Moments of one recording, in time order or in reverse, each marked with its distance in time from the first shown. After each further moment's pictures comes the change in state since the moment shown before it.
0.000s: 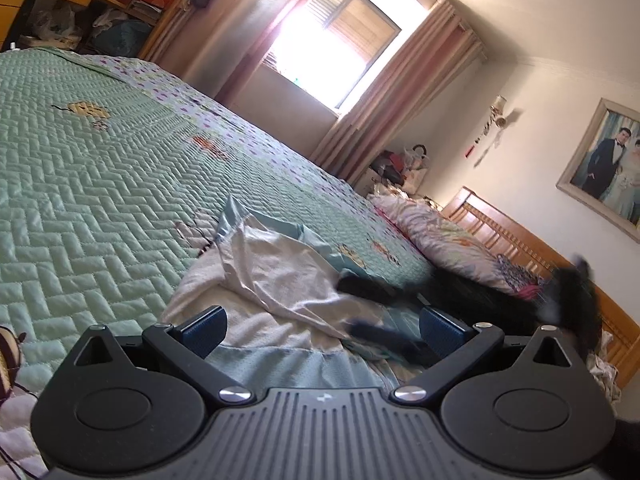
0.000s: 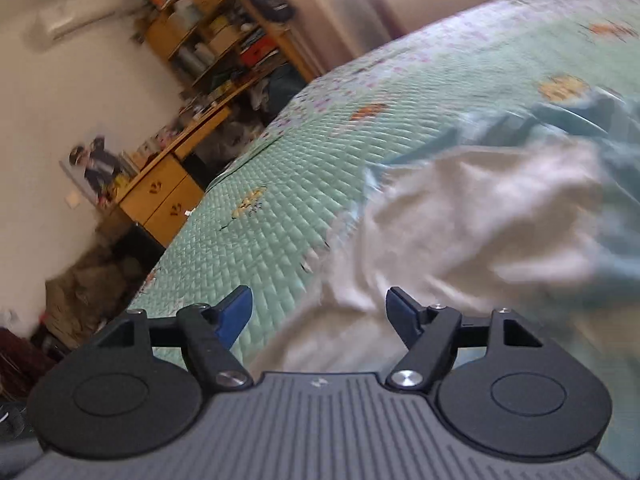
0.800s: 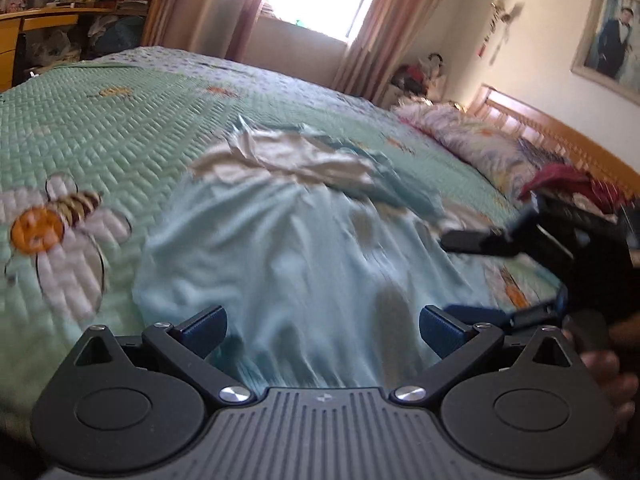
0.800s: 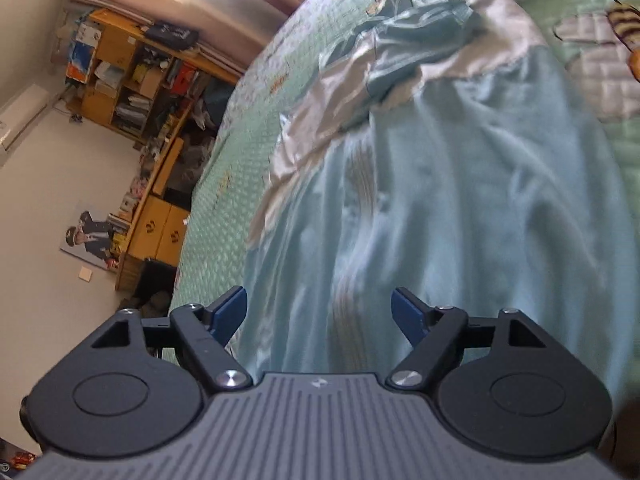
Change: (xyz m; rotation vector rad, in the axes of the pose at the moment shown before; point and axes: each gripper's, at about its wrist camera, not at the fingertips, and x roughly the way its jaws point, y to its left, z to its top) left arm -0.123 -0.095 -0.108 0.200 0.231 0.182; right arm -0.146 -0.024 -0.115 0.402 0.079 -0.018
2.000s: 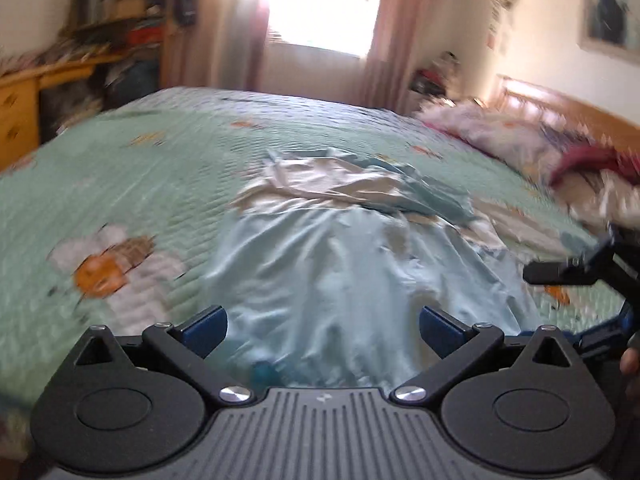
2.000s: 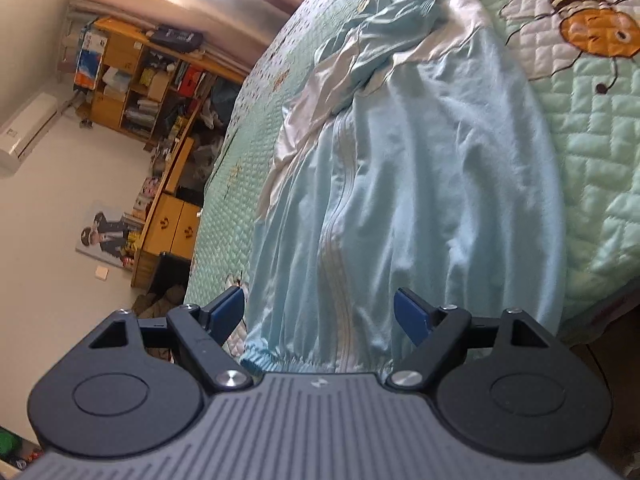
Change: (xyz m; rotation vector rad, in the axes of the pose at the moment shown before) left arm -0.016 -0.005 0.019 0.141 -0.045 0.139; right arm -0.036 -0.023 -0.021 0.051 -0.032 0.053
